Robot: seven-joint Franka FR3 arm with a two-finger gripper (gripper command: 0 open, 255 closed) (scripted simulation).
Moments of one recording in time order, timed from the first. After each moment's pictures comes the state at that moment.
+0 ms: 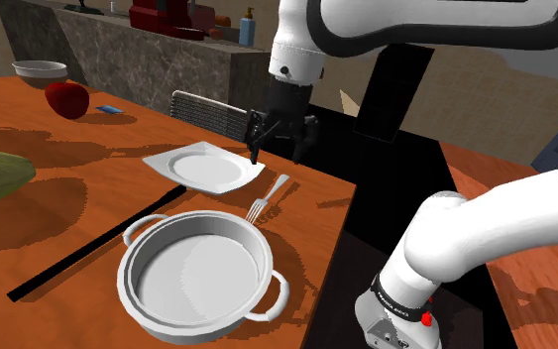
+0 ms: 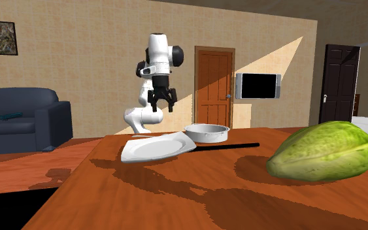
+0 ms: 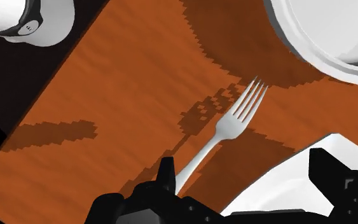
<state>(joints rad) -0.05 -0.67 0.35 -2.35 0.27 1.71 0.77</state>
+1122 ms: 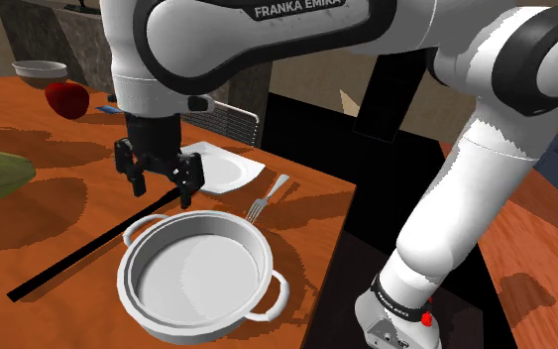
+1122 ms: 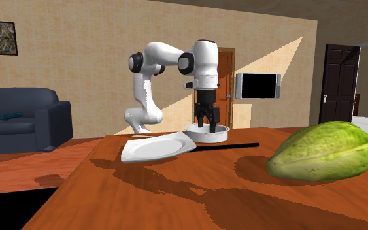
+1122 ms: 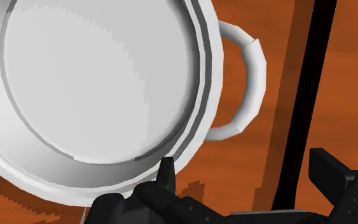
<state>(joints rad) -0.21 0.03 0.87 -1.88 0.04 1.86 1.83</state>
